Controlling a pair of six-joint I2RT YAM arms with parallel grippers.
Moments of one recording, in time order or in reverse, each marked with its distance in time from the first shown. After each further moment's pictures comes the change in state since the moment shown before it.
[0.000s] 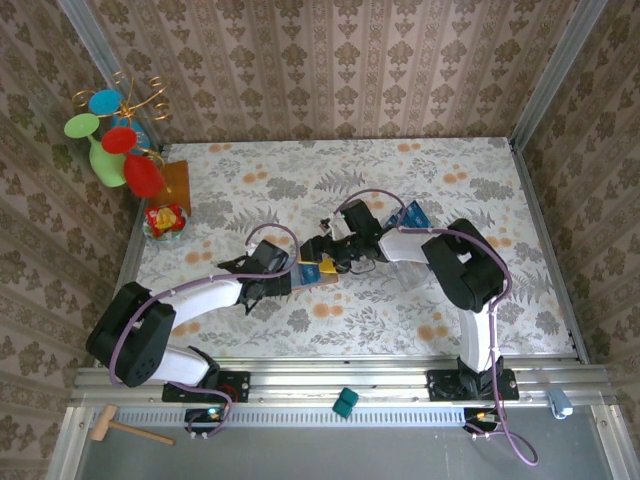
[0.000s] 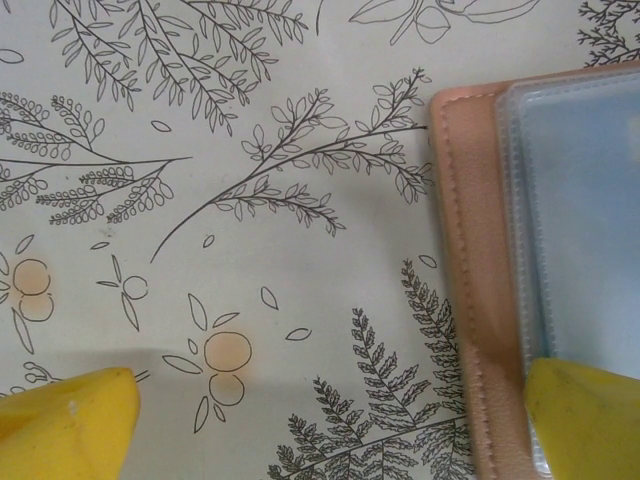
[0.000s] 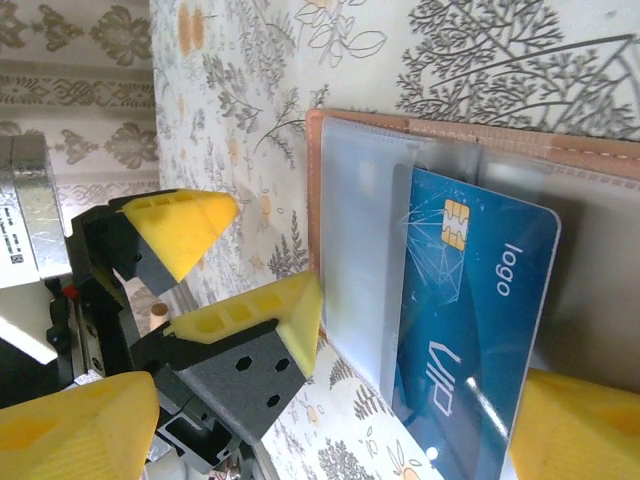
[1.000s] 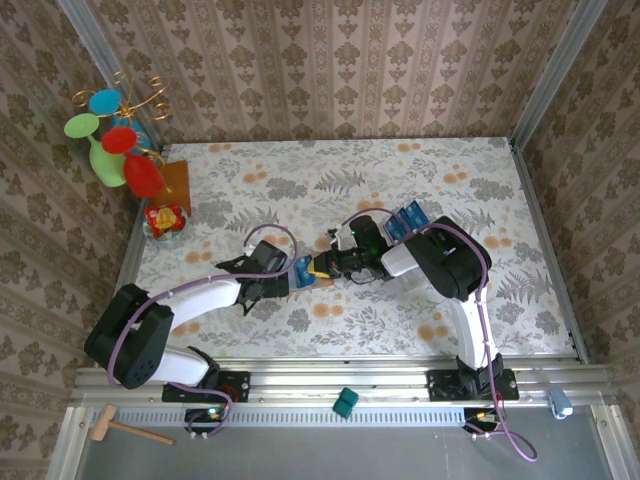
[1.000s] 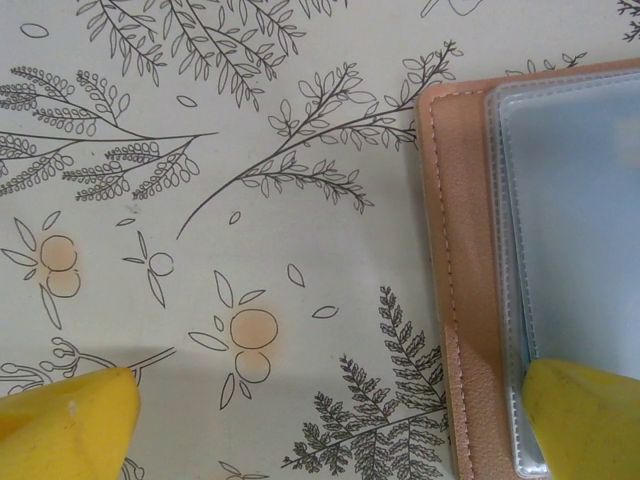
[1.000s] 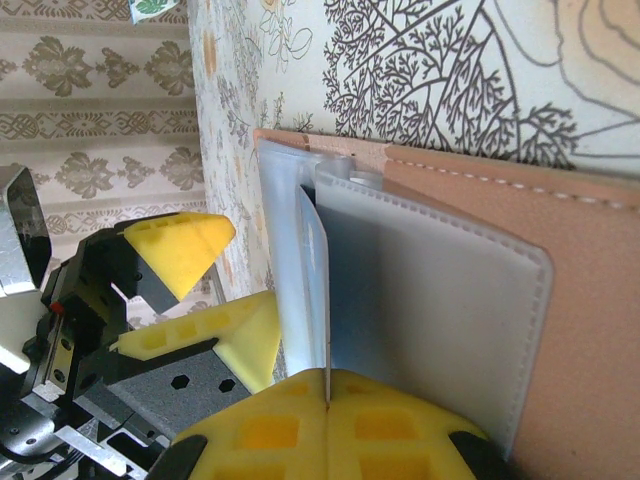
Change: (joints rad) left arm 0.003 -0.012 0.000 -0.042 -0.002 0.000; right arm -0.013 0.144 -0.171 0.534 -0.093 0.248
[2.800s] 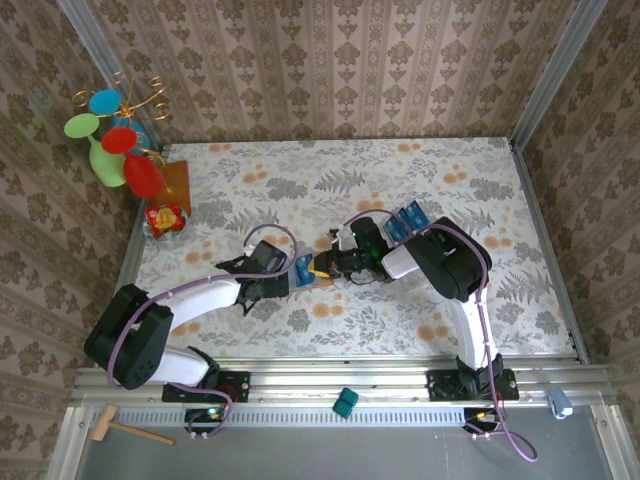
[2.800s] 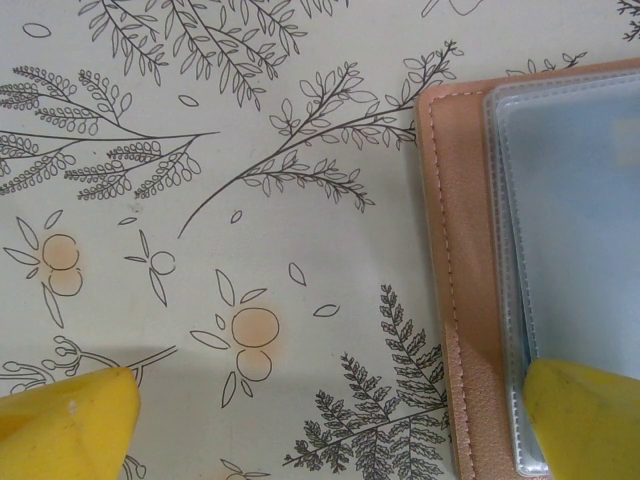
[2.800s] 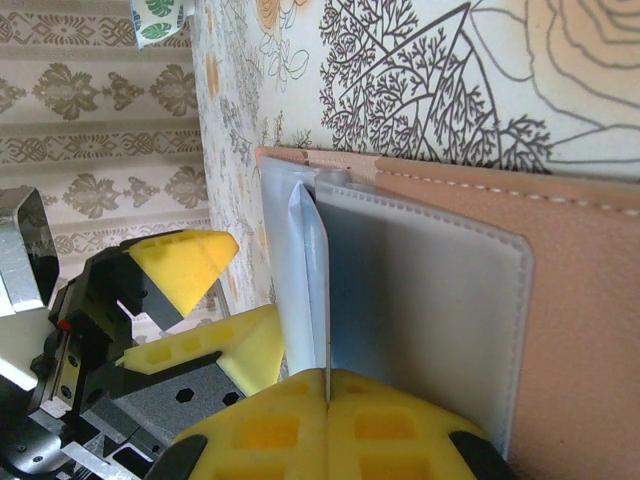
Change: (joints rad) left arm 0.001 -0.005 0.000 -0.005 0.000 0.000; right arm 0.006 -0.006 -0.026 0.060 0.033 0.058
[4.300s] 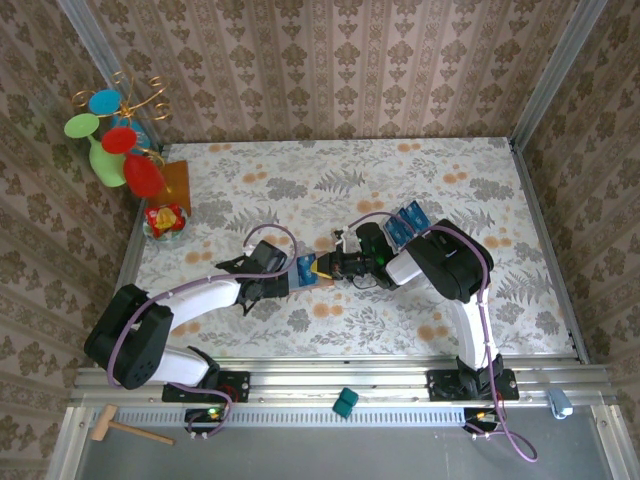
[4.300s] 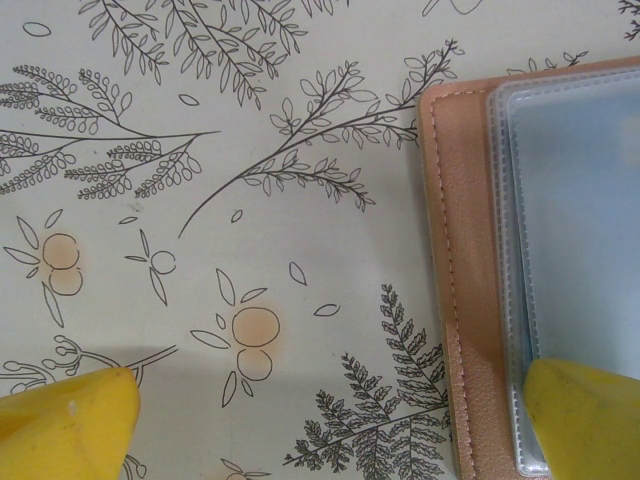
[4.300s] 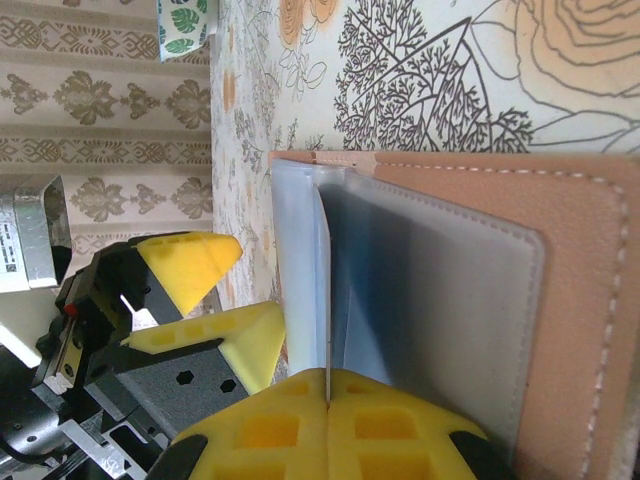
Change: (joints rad) left arm 0.001 0.000 0.000 -0.001 0.000 0.000; right arm -0.002 -0.014 -0.085 0.155 0.045 0.003
